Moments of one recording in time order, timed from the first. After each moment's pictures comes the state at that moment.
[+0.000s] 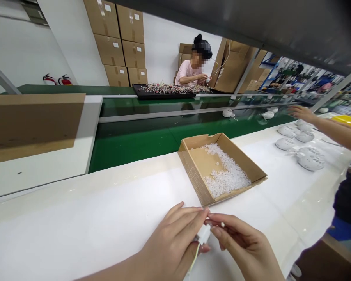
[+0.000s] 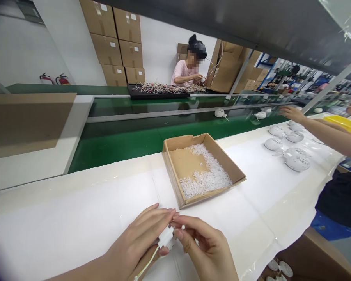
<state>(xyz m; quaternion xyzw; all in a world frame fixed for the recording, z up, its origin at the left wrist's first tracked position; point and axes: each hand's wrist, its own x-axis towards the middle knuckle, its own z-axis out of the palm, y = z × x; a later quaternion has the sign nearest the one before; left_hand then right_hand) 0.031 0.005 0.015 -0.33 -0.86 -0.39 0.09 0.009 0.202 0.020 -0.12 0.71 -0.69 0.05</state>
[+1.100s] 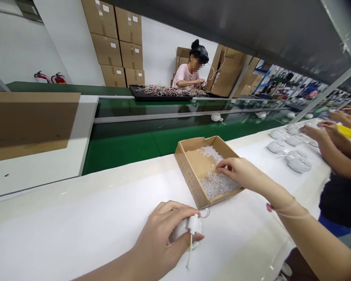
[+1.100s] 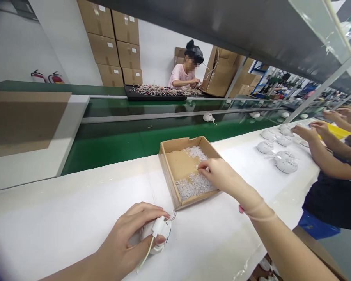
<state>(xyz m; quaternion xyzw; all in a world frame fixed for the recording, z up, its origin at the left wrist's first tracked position) 0.026 0.005 0.013 -0.17 -0.81 -0.56 0.08 -0.148 0.246 0.070 -0.25 0.96 -0.13 0.01</state>
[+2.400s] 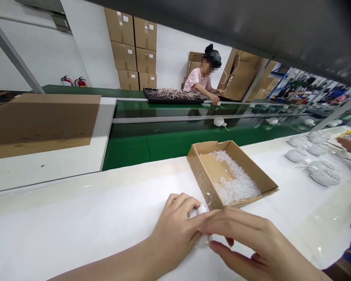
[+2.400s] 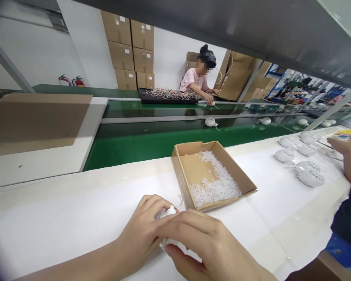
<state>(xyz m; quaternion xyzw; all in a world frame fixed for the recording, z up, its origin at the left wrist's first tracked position) 0.013 0.005 0.009 -0.25 -0.88 -0.33 0.22 -0.020 0.184 0.101 -0.51 0.78 -0.37 0.02</state>
